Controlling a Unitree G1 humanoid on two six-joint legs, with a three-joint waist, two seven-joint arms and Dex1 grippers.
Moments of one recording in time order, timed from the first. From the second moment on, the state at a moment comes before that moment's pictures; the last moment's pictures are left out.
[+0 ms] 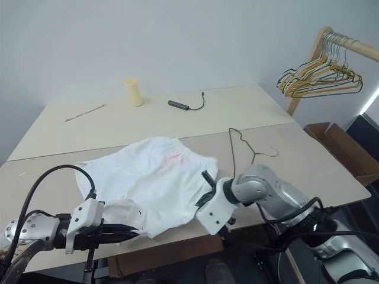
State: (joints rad) left arm 0.30 0.91 0.13 -0.57 -0.51 0.37 -1.19; right arm -0.54 -0.78 0.58 -0.32 -0.26 -0.16 1.19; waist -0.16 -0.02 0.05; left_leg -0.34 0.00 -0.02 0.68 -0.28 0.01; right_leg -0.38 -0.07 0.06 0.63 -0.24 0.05
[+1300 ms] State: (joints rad) left arm 0.46 1.09 0.32 -0.29 -0.33 0.26 -1.35; right arm -0.65 -0.41 0.73 -0.33 -0.05 0.51 1.36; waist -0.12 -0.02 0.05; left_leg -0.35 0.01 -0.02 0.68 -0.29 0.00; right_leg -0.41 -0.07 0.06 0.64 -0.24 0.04
